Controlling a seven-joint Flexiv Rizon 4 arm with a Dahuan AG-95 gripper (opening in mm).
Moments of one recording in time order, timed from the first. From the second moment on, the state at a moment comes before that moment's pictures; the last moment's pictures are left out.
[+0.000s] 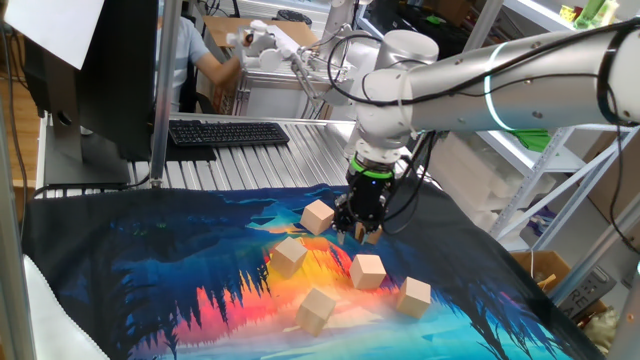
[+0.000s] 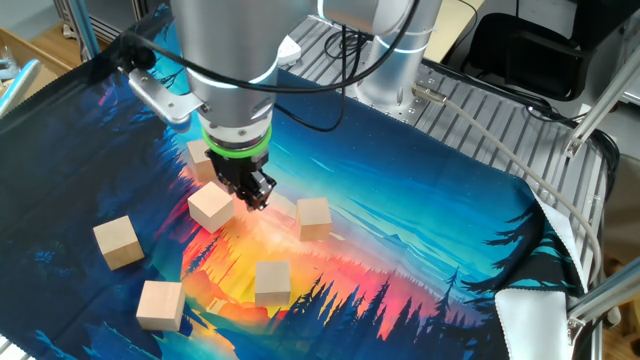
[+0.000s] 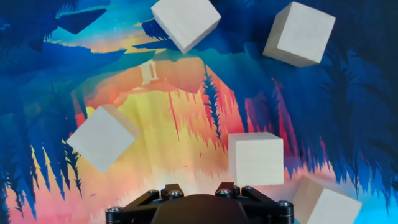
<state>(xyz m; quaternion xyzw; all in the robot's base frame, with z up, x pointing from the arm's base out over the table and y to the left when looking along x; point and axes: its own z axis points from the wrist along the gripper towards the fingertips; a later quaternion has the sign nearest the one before) 0.569 -0.044 0.131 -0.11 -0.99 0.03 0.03</state>
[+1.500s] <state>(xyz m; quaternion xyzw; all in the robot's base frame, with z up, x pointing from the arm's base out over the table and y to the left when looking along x) 0.577 -0.114 0.098 -0.01 -1.00 0.04 0.02</state>
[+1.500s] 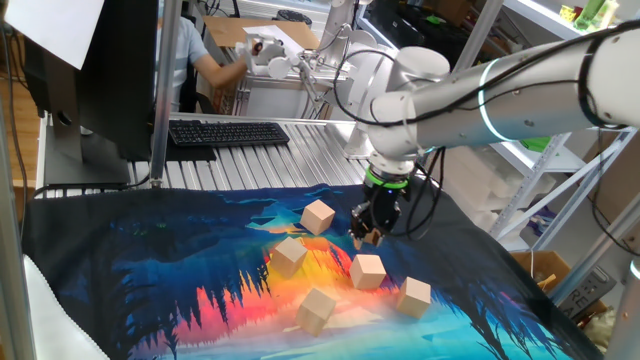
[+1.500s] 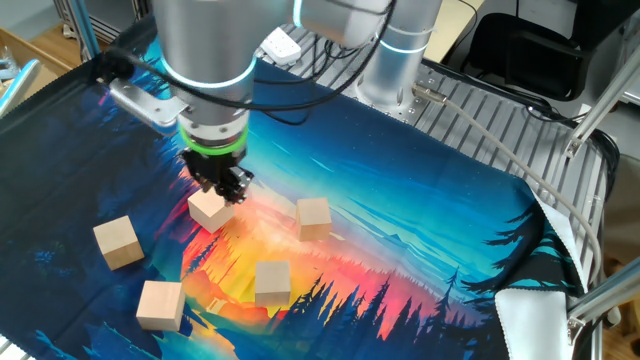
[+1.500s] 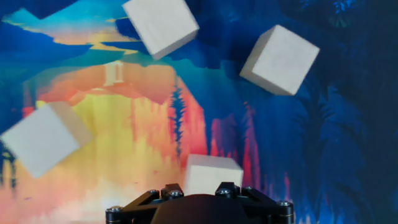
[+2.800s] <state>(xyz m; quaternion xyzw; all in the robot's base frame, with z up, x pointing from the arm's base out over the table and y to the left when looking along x) 0.565 -0.130 0.035 -0.06 -1.00 0.03 -0.03</state>
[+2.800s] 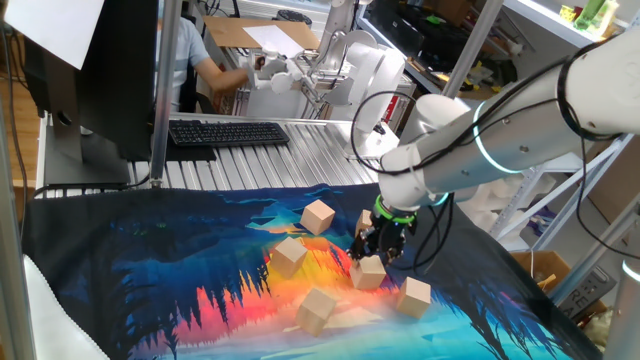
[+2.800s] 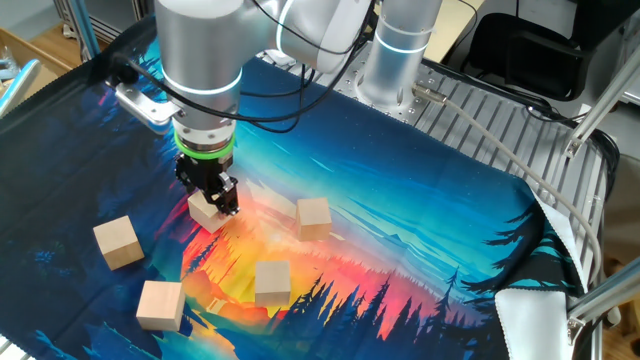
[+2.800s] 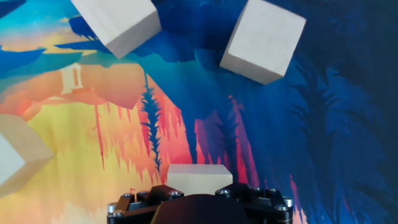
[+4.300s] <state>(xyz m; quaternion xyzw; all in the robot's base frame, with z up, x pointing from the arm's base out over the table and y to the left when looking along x) 0.569 -0.083 0.050 -0.07 -1.00 0.03 -0.02</state>
